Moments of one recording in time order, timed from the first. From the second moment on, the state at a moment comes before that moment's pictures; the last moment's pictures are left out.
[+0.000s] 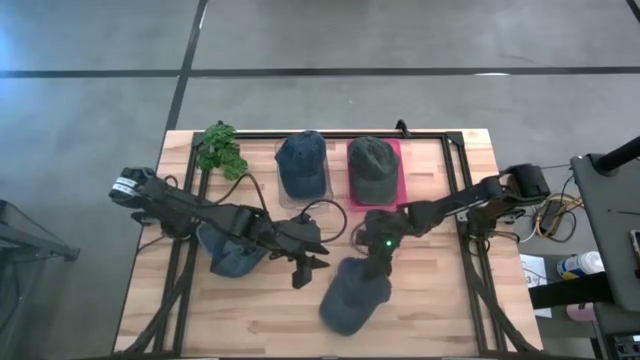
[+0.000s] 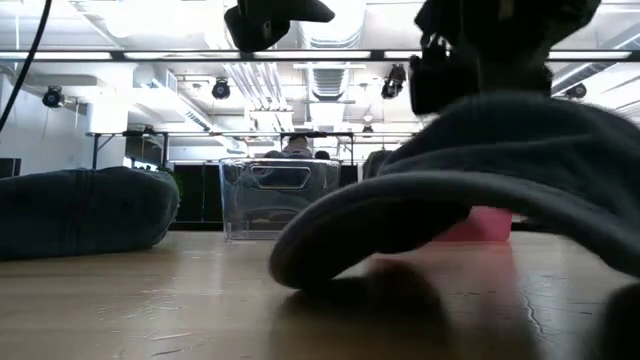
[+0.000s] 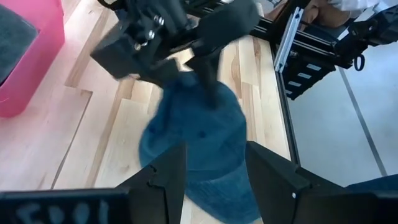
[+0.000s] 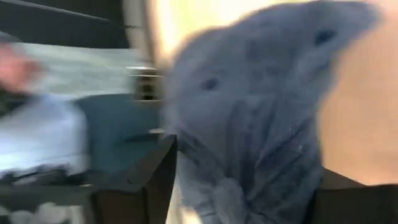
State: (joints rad) left arm -0.29 1.52 1.22 -0.25 -0.07 -0.47; right arm 0.12 1.56 0.74 0.04 -0.64 0.86
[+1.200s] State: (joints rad) left arm -0.37 1.74 1.23 -0.19 0.20 -0.47; right arm 0.28 1.26 0.74 -0.35 -0.01 0.88
